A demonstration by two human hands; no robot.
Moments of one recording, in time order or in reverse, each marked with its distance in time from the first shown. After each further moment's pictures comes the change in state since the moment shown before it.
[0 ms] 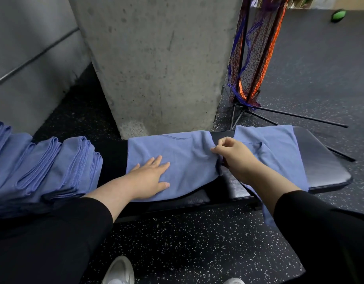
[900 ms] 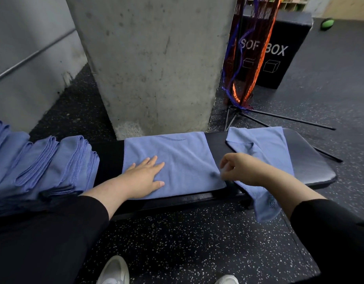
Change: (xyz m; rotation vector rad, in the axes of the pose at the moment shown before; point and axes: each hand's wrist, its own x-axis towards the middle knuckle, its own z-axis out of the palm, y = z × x) left_hand -0.002 -0.003 0.005 0.023 0.035 0.017; right_hand -0.030 -0.006 -0.050 -0.997 -0.253 -0.031
